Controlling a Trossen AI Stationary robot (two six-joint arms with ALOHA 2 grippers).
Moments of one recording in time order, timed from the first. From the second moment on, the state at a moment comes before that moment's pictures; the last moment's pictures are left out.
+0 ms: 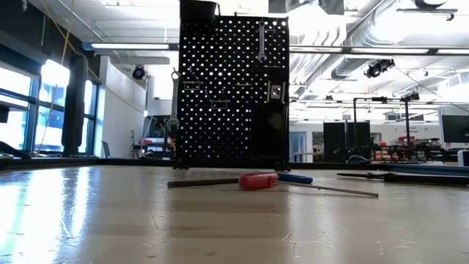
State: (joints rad) left arm -0.33 1.44 1.09 0.42 -0.22 0.29; right arm 0.54 1.46 0.99 0.44 0.76 -0.37
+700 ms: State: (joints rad) left arm -0.30 1.55 1.09 0.57 -0.16 0.27; right arm 0.50 1.46 0.99 0.47 0.71 -0.39
